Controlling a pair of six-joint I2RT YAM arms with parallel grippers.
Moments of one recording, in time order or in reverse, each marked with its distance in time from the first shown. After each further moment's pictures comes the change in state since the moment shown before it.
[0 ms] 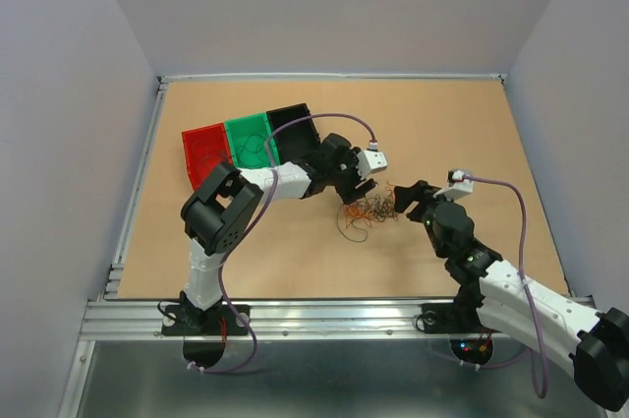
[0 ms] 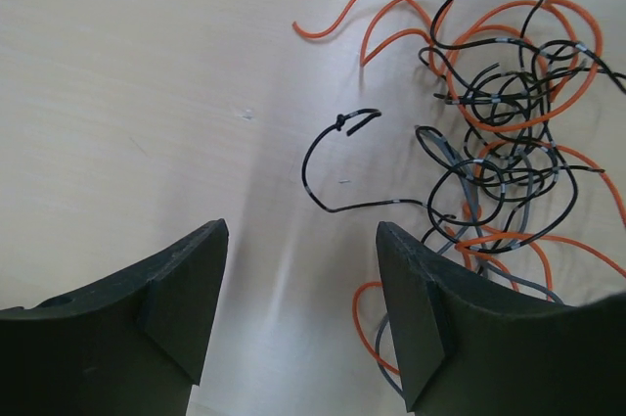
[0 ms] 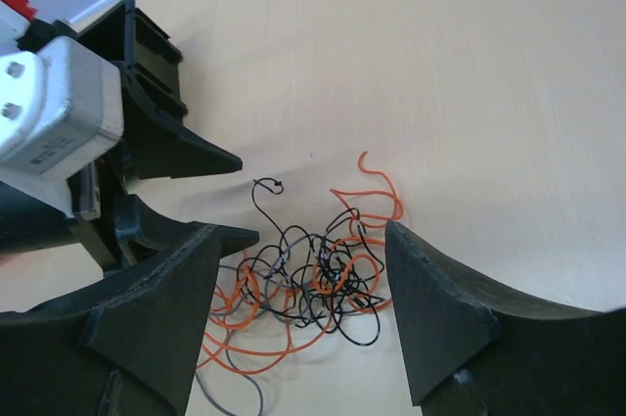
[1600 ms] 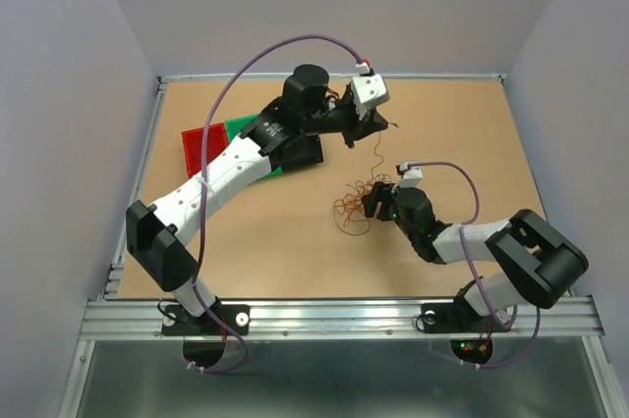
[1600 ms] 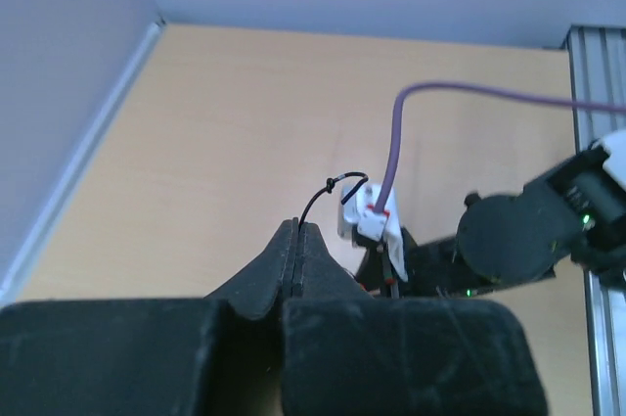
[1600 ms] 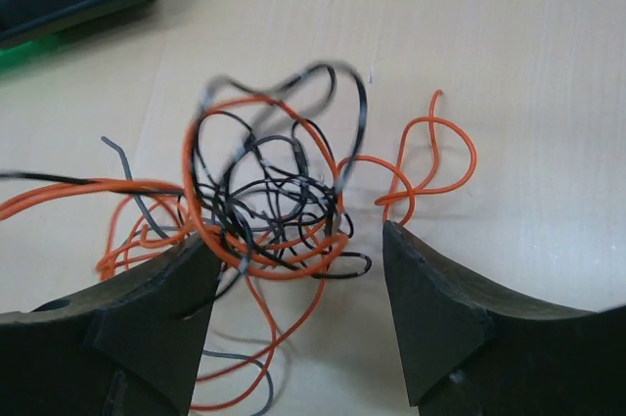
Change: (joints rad) left arm 0.002 -0.355 0.373 -0.282 0.230 -0.161; right arm 0.000 0.676 0.076 0.424 -0.238 -0.124
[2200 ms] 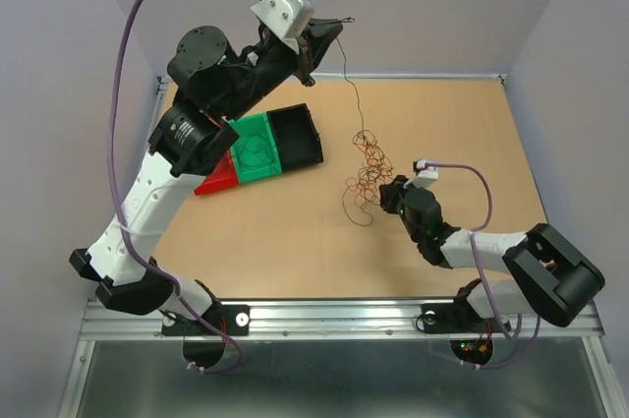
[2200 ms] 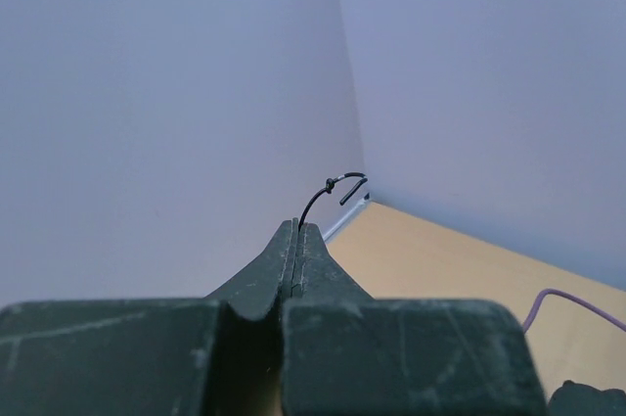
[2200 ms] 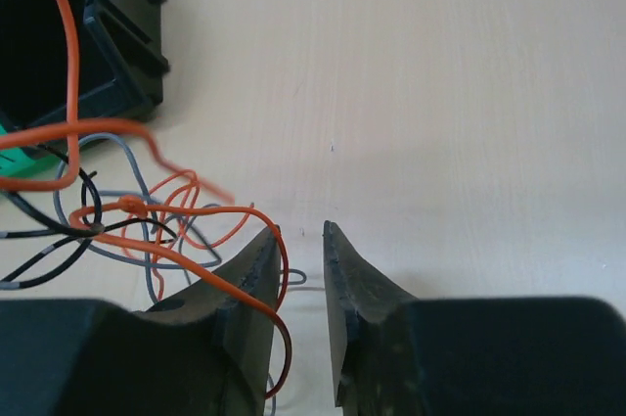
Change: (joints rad) left arm 0.000 -0.174 0.439 -0.084 -0.405 -0.087; right arm 0.000 -0.075 -0.002 0.020 0.162 0.055
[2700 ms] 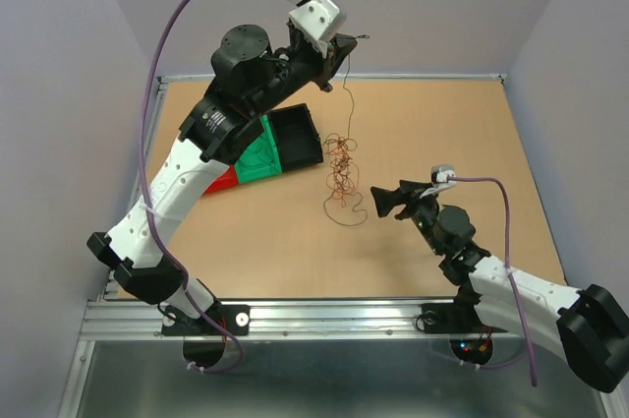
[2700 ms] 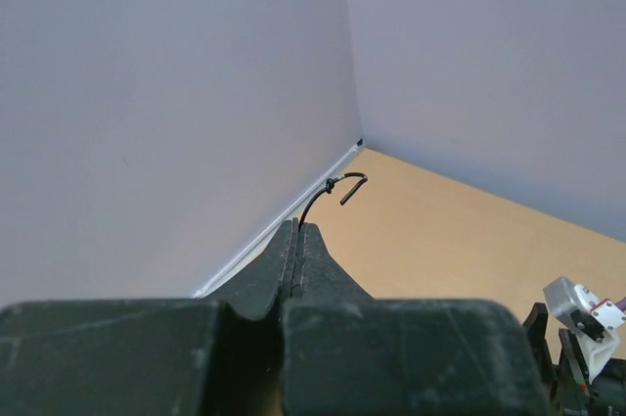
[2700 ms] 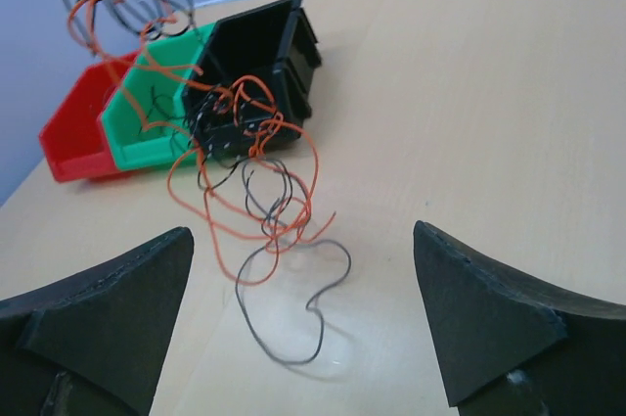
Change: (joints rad) left arm 0.000 0.072 -0.038 -0.024 -0.024 -0.001; right arm 0.000 -0.444 -0.141 -0.002 -0.215 -0.124
